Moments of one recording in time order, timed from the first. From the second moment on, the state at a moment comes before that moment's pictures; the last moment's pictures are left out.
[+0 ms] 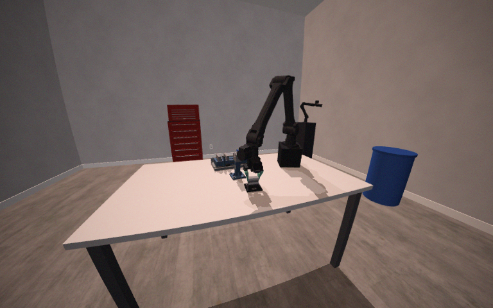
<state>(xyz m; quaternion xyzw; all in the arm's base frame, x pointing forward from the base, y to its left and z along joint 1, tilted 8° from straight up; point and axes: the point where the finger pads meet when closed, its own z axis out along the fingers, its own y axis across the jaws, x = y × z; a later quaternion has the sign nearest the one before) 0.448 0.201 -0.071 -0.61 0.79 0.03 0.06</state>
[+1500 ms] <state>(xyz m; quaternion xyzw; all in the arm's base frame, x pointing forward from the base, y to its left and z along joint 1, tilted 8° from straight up) 0.438 0.181 0.079 -0.60 0.79 0.03 0.06</state>
